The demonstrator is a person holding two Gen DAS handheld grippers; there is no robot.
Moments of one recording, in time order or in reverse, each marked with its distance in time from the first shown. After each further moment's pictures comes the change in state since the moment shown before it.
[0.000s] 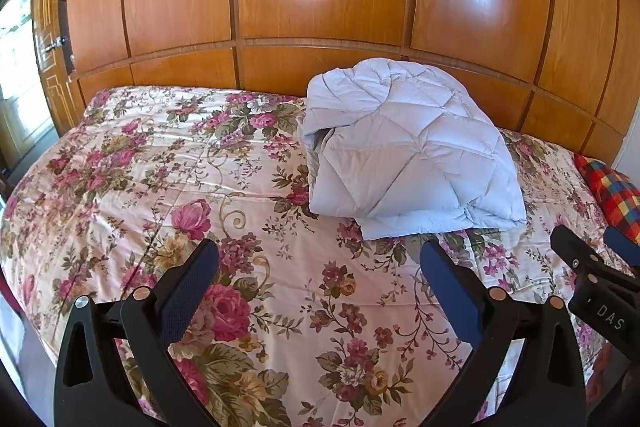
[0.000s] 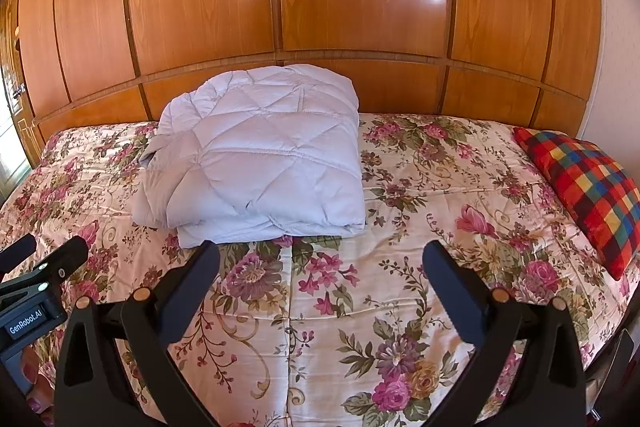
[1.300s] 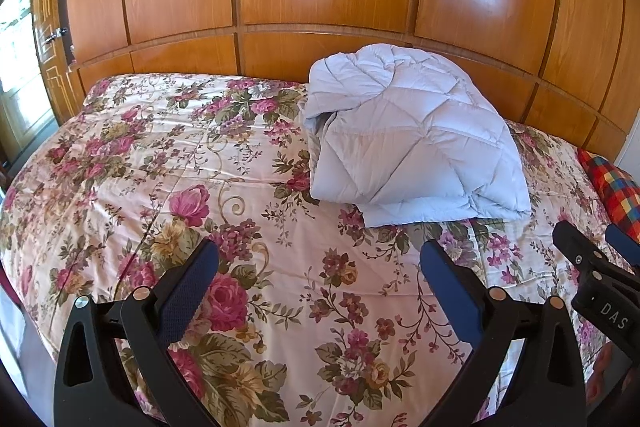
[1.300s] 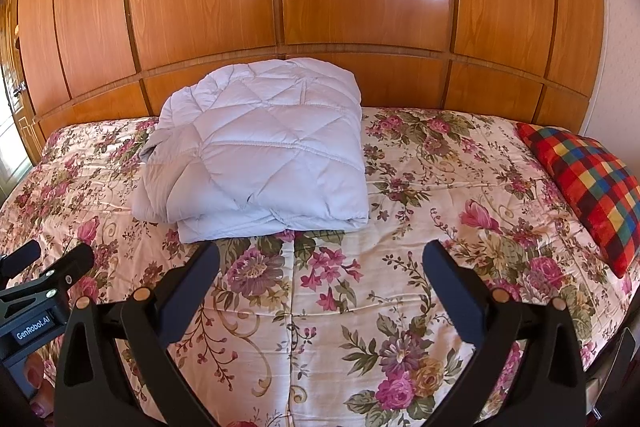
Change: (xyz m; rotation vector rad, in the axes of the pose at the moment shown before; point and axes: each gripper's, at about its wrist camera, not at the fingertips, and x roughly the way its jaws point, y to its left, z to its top) left arm 0.009 0.002 -0.006 0.009 0.038 -0.001; right arm 0.005 0.000 0.000 -0.005 0.024 0.012
